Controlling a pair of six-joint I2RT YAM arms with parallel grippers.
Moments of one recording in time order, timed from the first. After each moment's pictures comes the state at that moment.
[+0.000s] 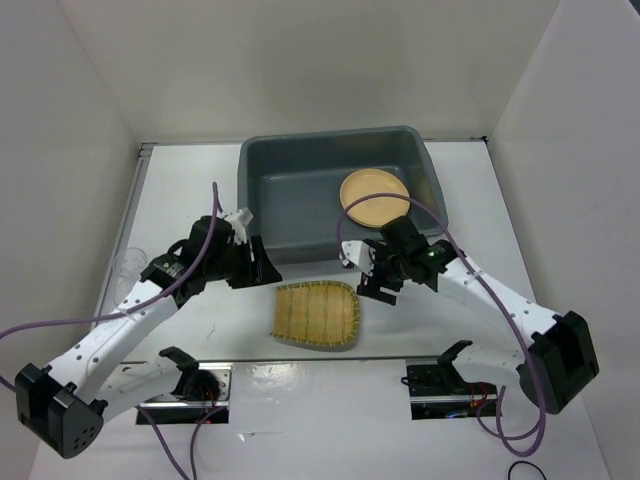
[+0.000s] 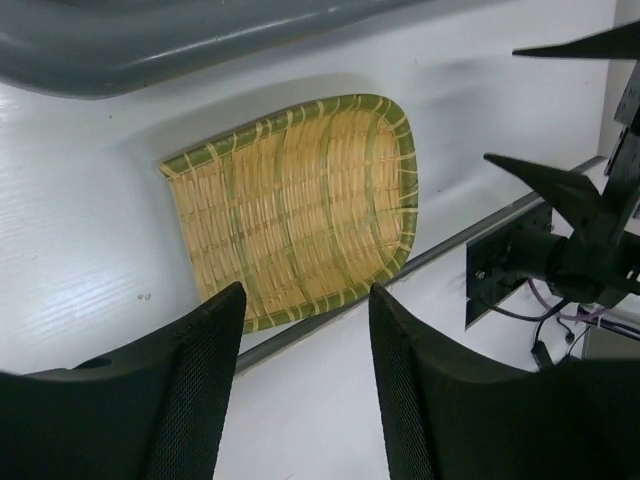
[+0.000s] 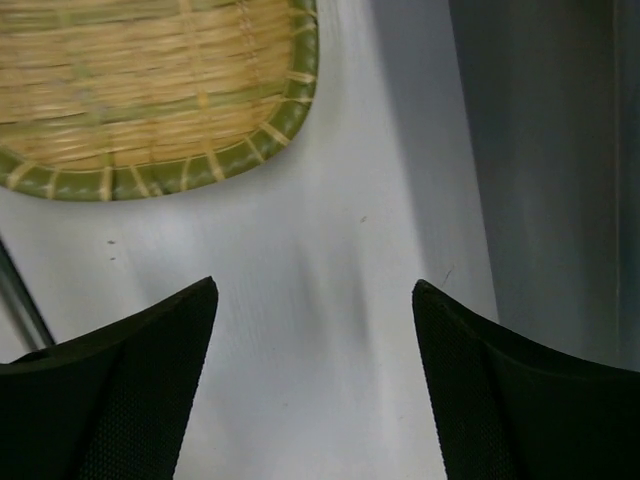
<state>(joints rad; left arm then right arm) -0.49 0.97 0.85 -0.63 0.27 -0.66 0.59 1.15 0.83 -0.69 -0.28 -0.75</state>
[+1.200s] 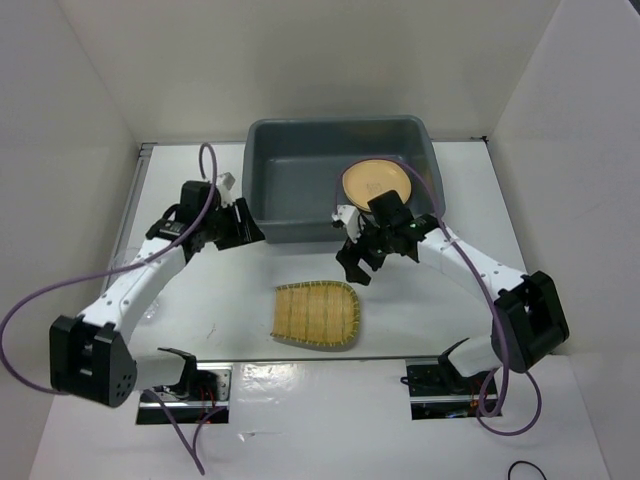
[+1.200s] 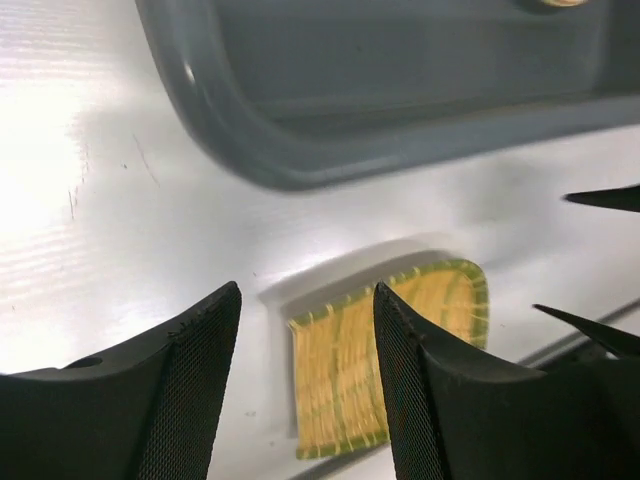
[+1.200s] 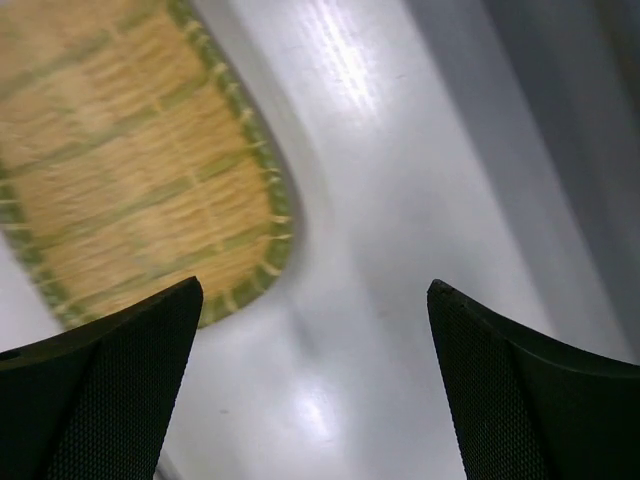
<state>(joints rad) -0.23 1.30 1.00 -0.49 0.27 -0.47 0.53 1.42 1.01 -0.55 -0.39 -0.47</state>
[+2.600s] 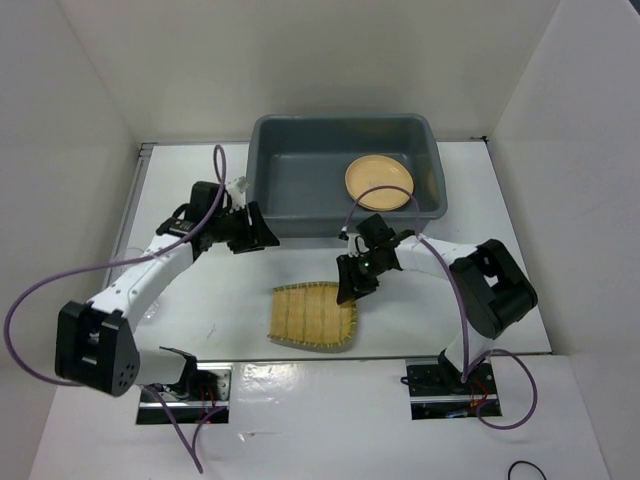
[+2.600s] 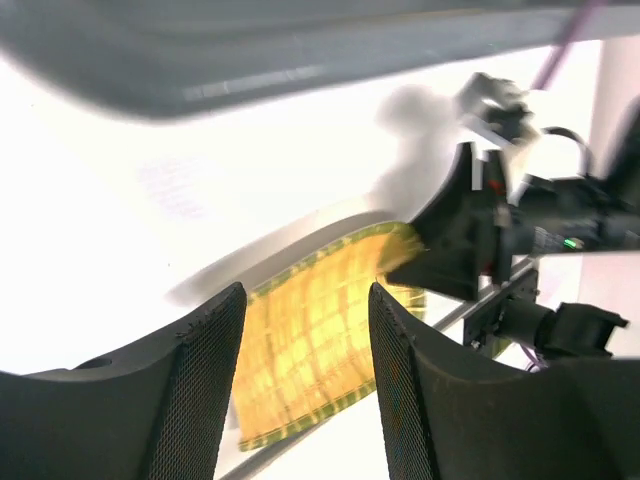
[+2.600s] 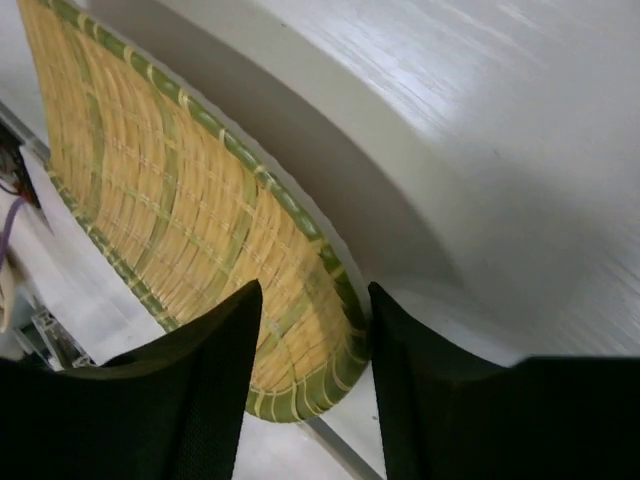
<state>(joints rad) -0.26 1.36 0.99 -0.44 0.45 -0.53 0.54 1.65 0.86 -0.40 -0.56 0.29</state>
